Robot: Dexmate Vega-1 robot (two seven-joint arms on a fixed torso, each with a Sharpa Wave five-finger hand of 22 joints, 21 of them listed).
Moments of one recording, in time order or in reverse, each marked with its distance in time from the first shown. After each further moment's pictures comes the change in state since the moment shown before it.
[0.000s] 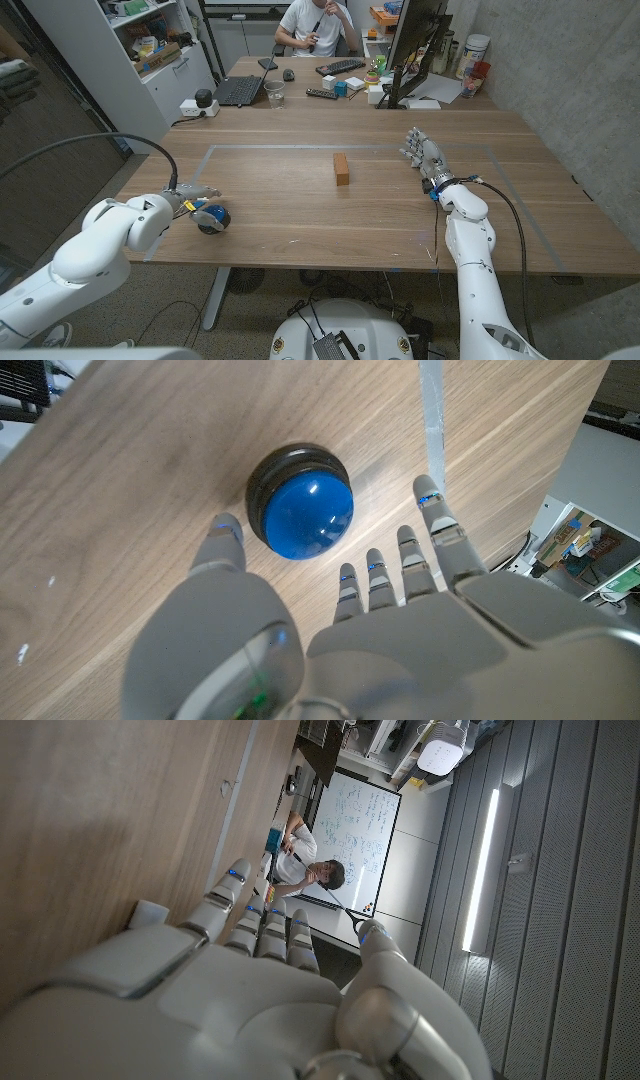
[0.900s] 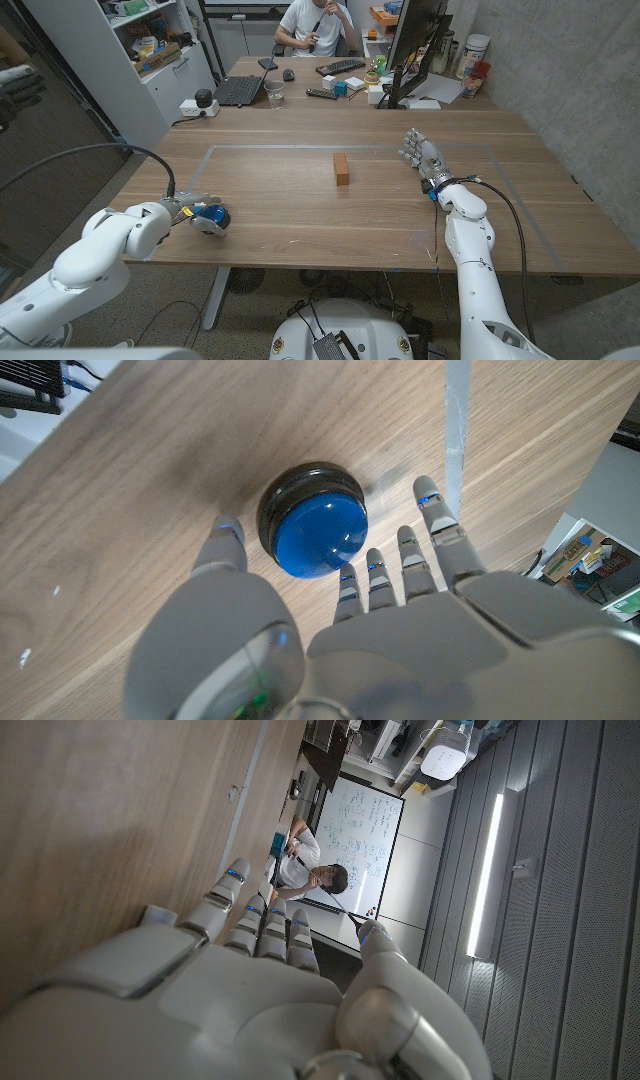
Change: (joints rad) left arm -0.003 -0.020 0.012 0.037 -0.047 -0.012 0.045; left_hand -0.004 0.012 -0.011 0.003 -0.004 0.006 -0.006 0.000 0.000 0.001 -0.001 0.004 0.005 0.000 0.000 0.000 0.000 0.000 0.000 -0.014 0.000; right arm 0.011 -0.011 0.001 0.028 -0.004 -0.001 0.006; right_hand -0.004 -0.004 0.000 0.000 0.000 0.000 0.000 0.000 0.000 0.000 0.000 0.000 0.000 0.000 0.000 0.000 0.000 0.003 0.011 0.000 0.000
